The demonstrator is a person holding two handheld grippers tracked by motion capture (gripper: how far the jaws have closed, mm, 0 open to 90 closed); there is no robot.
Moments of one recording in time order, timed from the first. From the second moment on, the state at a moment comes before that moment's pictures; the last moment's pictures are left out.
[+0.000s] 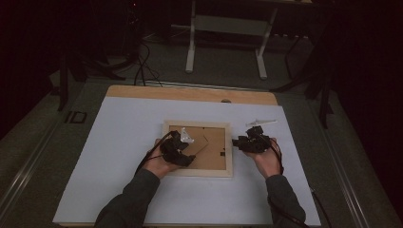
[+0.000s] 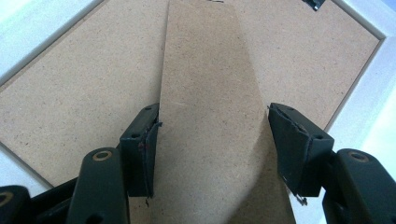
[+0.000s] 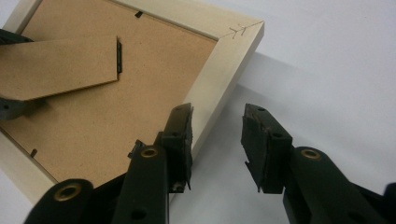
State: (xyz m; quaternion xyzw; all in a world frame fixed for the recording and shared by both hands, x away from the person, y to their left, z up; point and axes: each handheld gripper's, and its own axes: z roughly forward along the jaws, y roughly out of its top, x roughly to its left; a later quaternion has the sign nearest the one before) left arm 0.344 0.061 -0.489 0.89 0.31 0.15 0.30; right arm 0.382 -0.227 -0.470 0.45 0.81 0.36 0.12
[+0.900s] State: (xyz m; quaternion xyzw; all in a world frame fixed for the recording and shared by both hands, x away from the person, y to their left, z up) left arm 0.331 0.058 -0.486 0.88 0.29 0.21 0.32; right arm 0.406 -0.218 -0.467 0.45 0.81 0.37 0.06
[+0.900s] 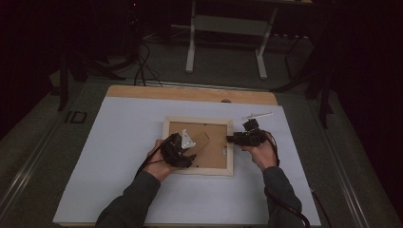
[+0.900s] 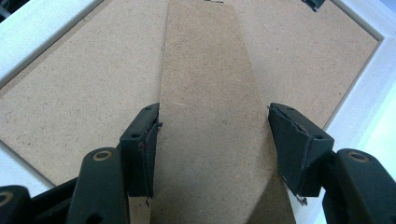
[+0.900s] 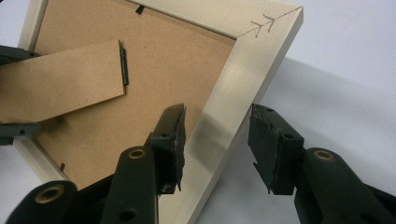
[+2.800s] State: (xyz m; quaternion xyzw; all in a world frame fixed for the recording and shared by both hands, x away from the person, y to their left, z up) left arm 0.345 0.092 -0.480 0.85 0.33 0.07 0.40; right arm 0.411 -0.231 -0.463 0.46 0.78 0.42 0.01
